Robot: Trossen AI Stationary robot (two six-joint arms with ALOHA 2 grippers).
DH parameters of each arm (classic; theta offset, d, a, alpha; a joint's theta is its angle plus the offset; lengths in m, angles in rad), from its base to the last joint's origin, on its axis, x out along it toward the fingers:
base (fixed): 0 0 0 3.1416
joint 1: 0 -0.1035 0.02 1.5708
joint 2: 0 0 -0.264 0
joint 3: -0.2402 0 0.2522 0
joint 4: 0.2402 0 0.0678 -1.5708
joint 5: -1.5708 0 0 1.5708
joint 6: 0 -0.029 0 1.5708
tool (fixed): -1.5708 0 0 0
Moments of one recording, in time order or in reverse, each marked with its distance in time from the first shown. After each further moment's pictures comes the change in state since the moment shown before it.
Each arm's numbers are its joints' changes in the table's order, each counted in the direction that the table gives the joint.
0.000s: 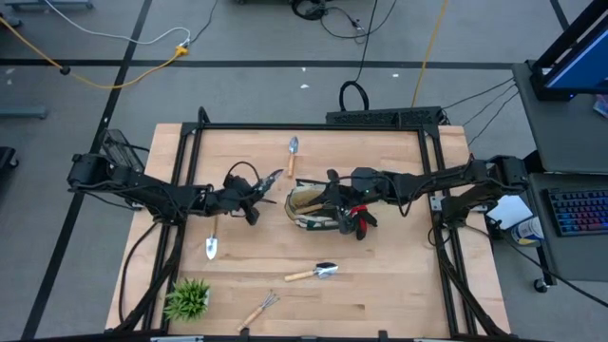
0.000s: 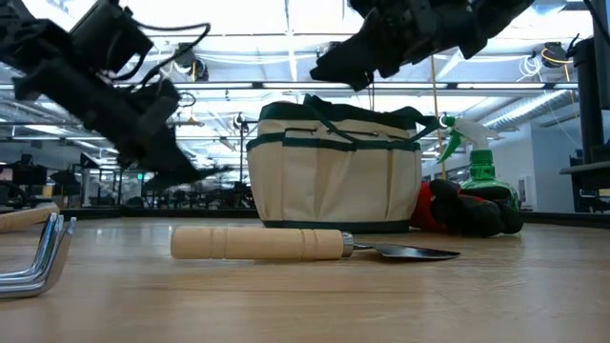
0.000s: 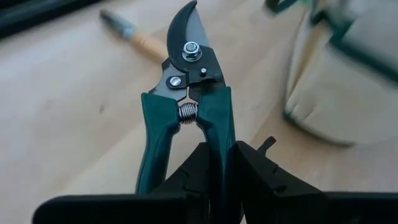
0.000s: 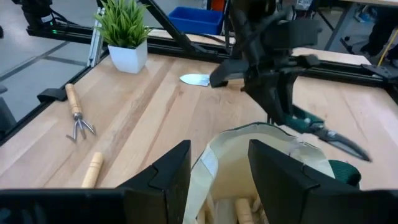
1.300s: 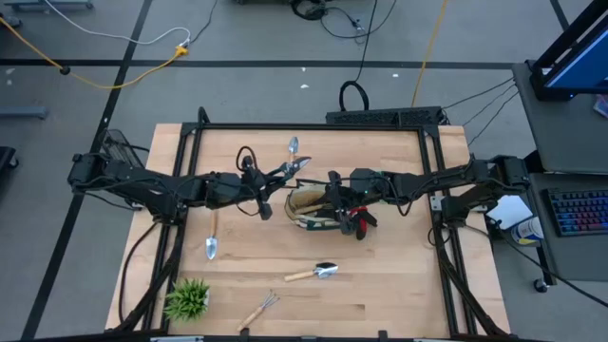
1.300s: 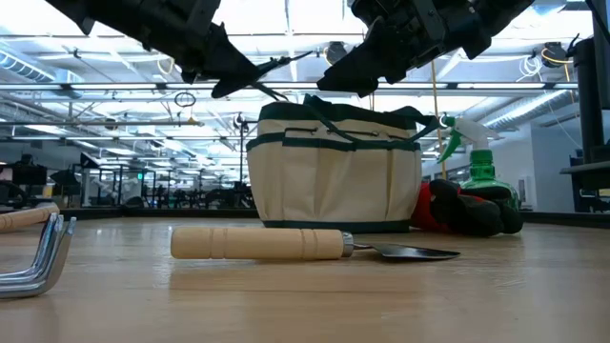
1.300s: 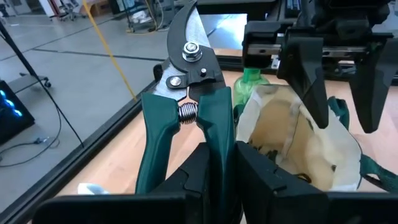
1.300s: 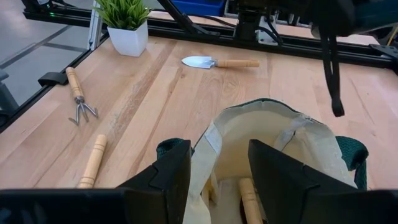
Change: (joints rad) left arm 0.007 0.000 -0.340 -0.001 0.029 -0.437; right arm 0.000 -0.007 0.001 0.073 0.000 0.000
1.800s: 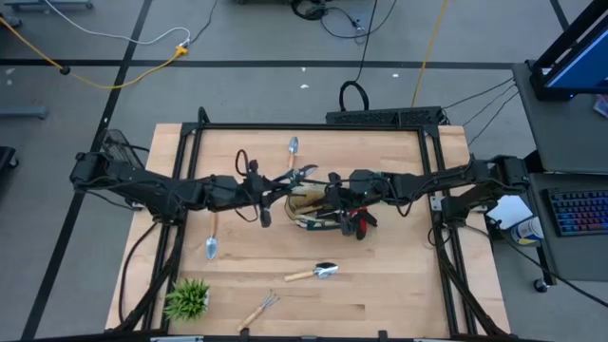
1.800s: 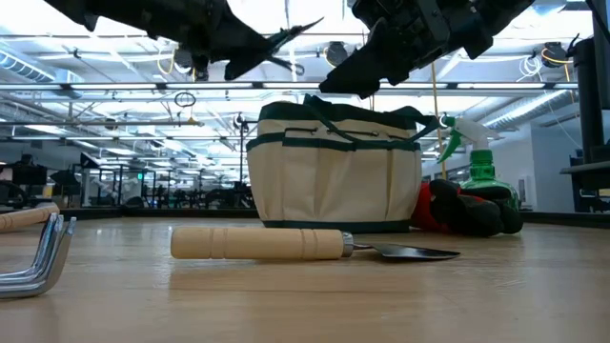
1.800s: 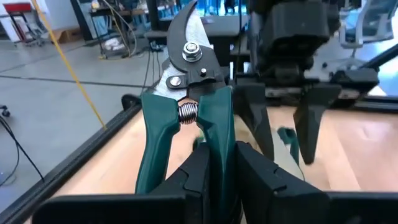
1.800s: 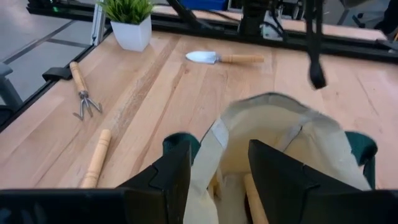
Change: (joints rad) left arm 0.046 0.028 0.000 -0.151 0.078 -0.037; right arm -0.003 0.000 0.000 0.024 -0.004 0.000
